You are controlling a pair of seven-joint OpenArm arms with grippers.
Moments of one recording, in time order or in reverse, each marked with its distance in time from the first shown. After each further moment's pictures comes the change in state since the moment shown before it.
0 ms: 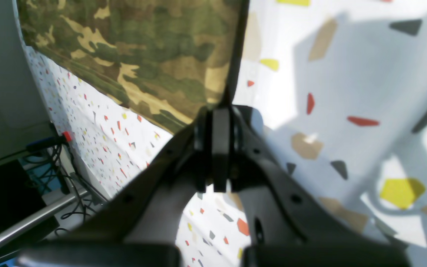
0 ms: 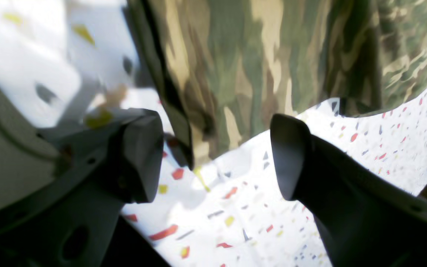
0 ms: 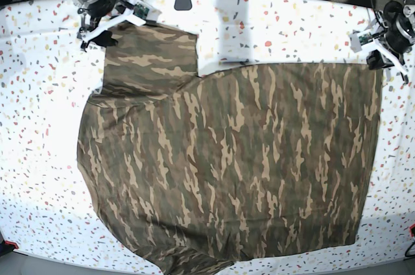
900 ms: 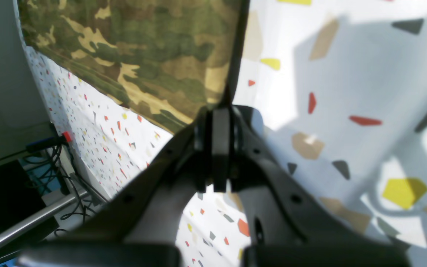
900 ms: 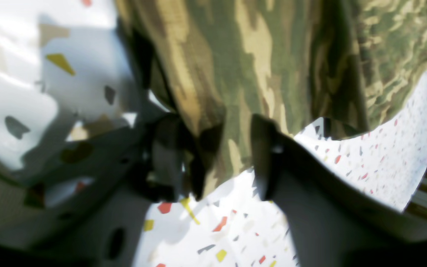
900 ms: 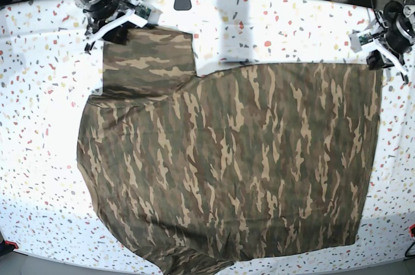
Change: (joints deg) left arm 0.0 0.0 0.0 0.0 0.0 0.0 0.0; right arm 0.8 -0.3 -0.1 -5.9 -6.3 -1.9 8.6
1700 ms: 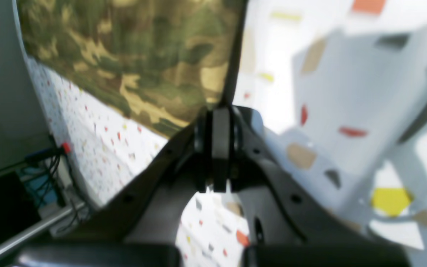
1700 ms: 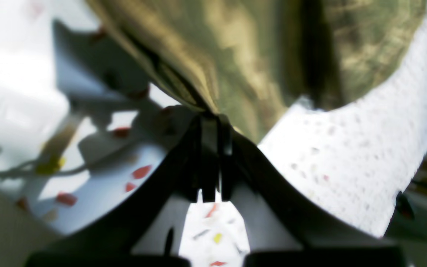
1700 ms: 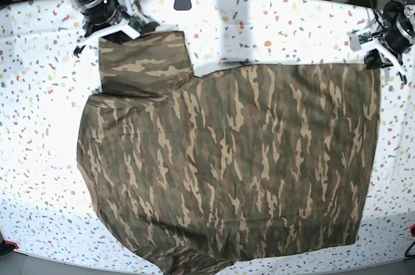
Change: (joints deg) left arm -0.2 0.0 0.0 -0.1 0.0 0.0 -4.6; right arm 0.5 0.0 0.0 4.7 7.8 -9.5 -6.4
